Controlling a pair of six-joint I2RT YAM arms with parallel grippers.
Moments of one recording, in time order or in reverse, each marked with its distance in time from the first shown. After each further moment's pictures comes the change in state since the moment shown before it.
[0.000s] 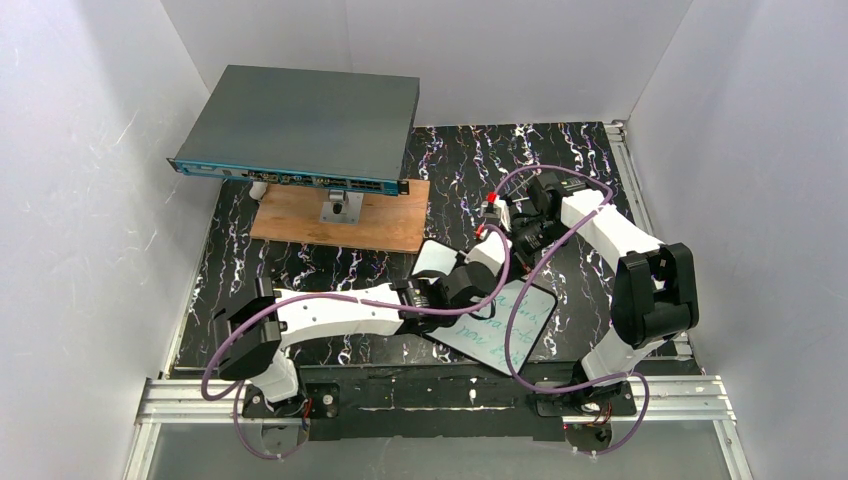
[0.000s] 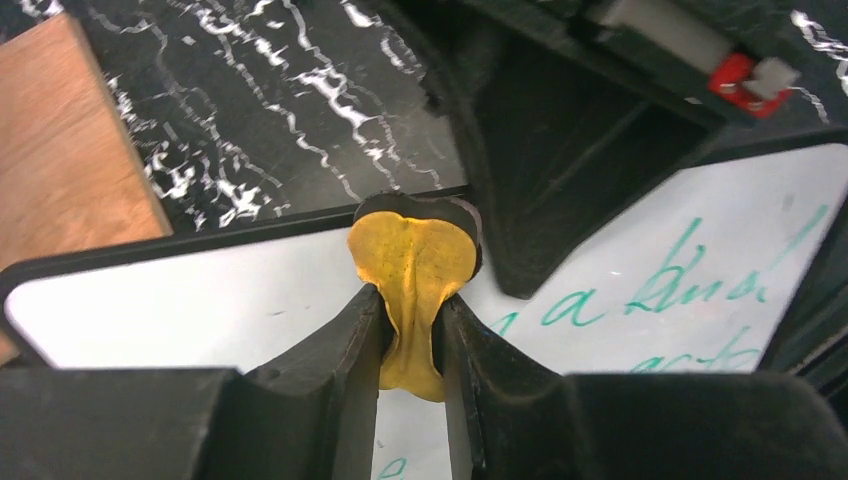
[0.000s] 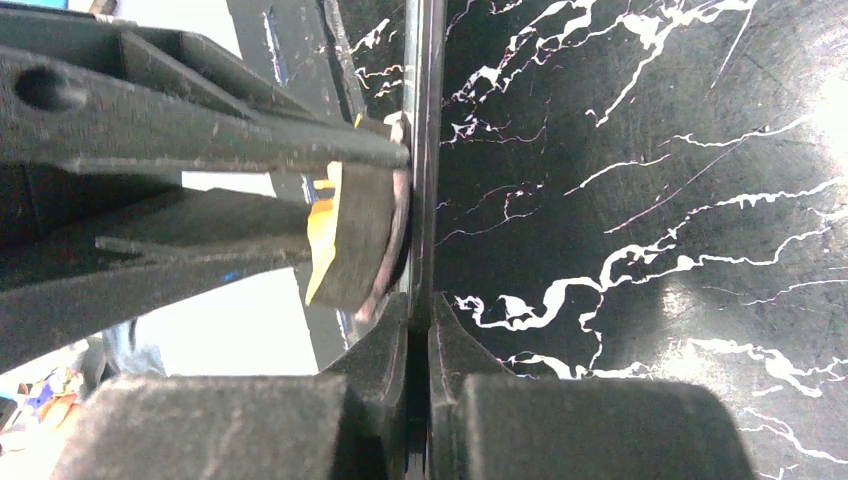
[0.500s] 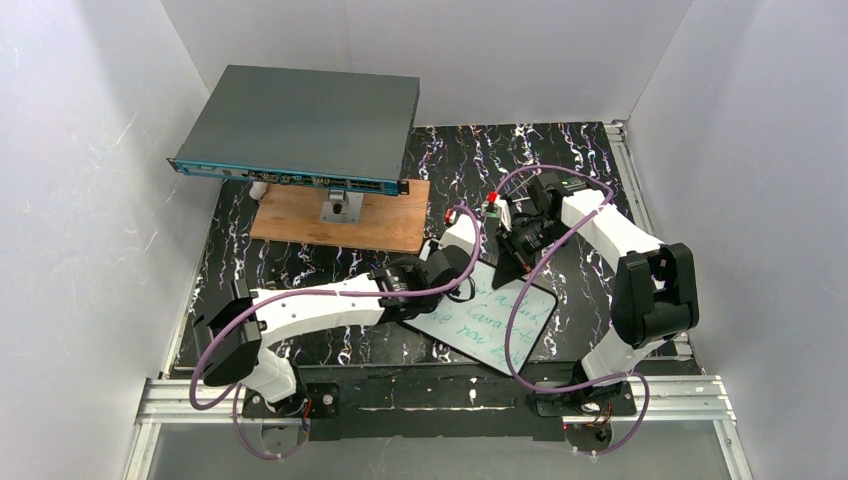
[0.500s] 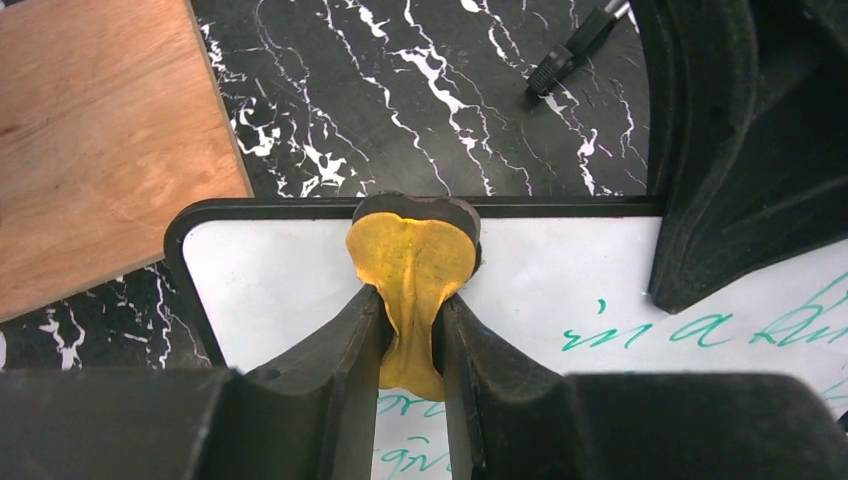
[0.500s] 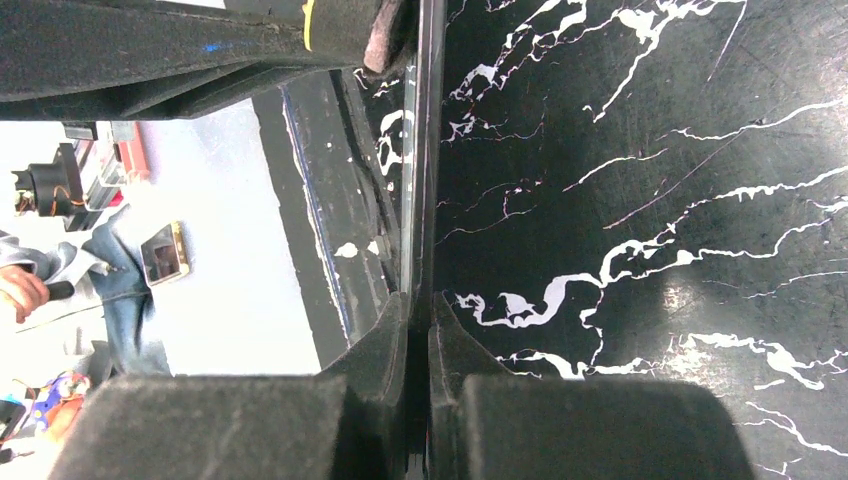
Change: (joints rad) left arm 0.100 -0.081 -0.040 -0.105 -0.047 -0.103; right arm -0.005 0.000 0.000 0.007 0.005 0.021
